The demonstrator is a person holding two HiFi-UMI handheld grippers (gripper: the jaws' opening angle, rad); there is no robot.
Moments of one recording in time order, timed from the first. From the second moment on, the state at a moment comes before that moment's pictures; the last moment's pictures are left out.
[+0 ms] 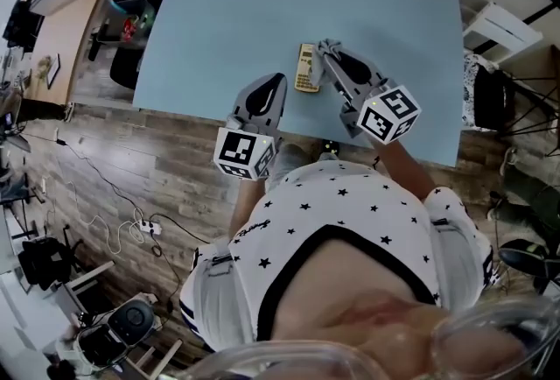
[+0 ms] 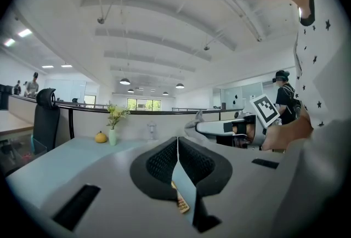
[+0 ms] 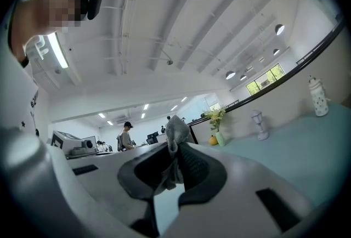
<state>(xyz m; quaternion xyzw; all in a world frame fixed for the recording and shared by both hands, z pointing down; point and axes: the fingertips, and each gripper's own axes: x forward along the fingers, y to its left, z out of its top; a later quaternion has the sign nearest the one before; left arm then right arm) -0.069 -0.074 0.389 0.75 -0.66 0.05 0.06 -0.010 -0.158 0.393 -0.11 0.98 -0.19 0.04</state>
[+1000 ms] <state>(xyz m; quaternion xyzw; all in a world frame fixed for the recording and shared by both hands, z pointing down) -0.149 -0.178 0.387 0.84 -0.54 0.04 0.06 -0.048 -0.227 0.468 -0.29 0.93 -0.22 -0.06</state>
